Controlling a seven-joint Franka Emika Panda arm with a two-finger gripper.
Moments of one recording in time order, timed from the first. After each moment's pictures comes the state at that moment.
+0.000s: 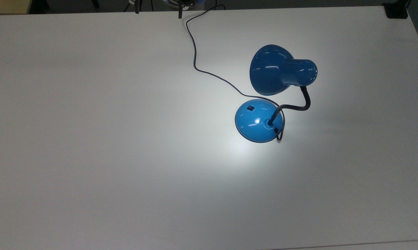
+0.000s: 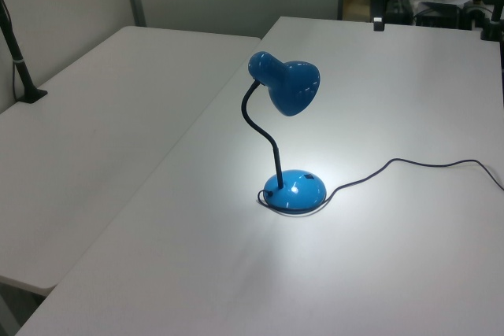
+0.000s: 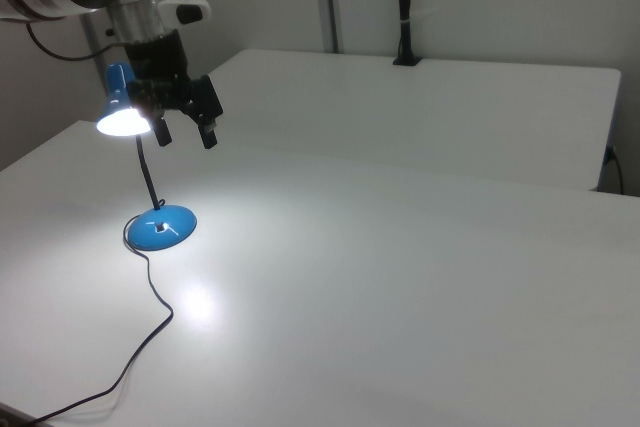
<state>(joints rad) 0.09 -0.01 -0.02 -1.63 -0.14 1.58 0.06</state>
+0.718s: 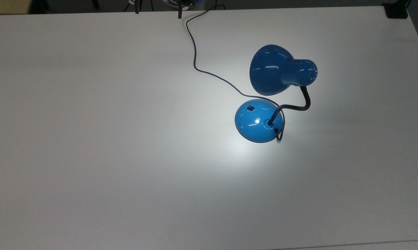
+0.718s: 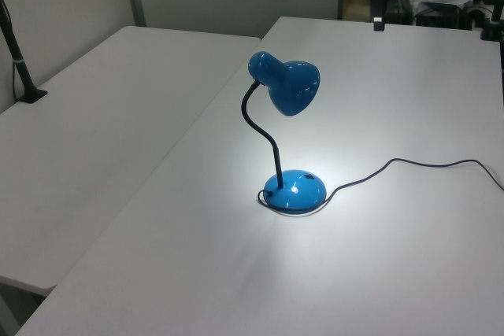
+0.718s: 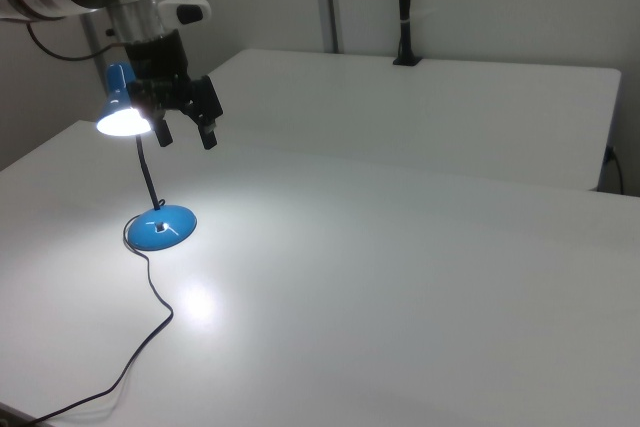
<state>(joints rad) 0.09 -0.01 -0.02 -1.63 -0.14 1.58 0.06</state>
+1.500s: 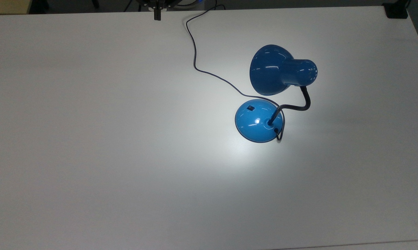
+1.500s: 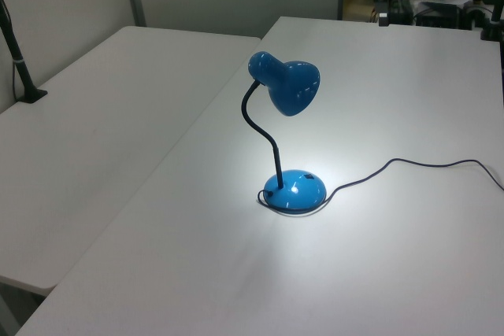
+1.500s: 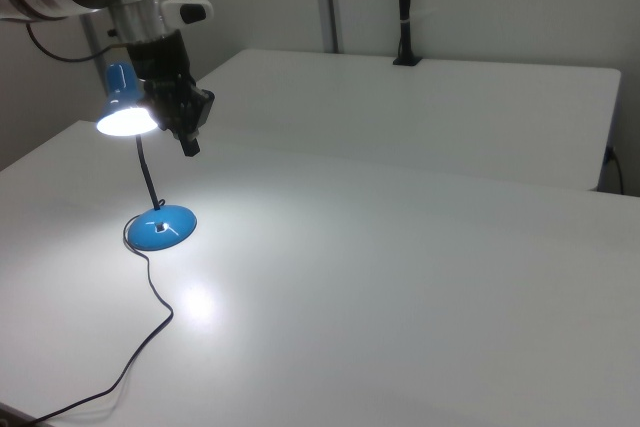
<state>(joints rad) 0.09 -0.01 -0.03 -1.63 -0.14 1.58 -0.01</state>
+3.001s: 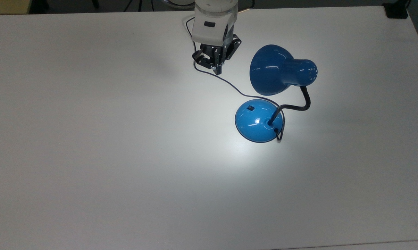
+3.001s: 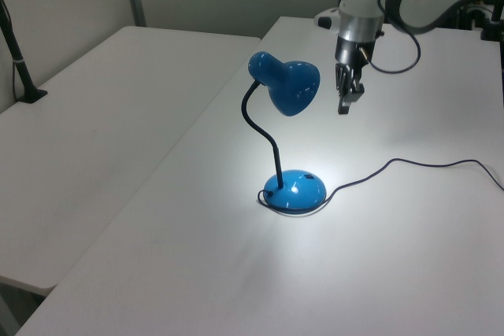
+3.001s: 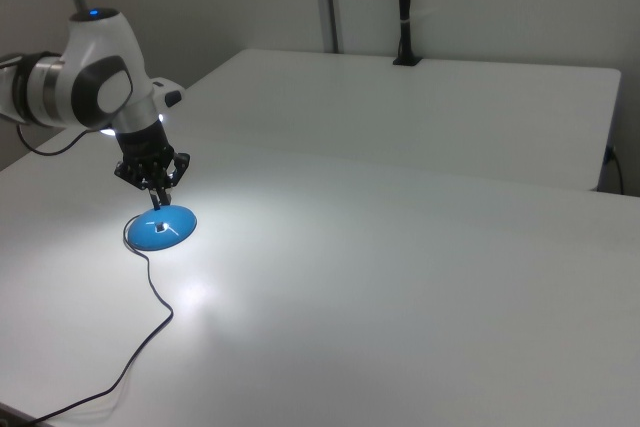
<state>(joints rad) 0.24 0.07 -0.01 -1.97 0.03 2.16 -0.35</state>
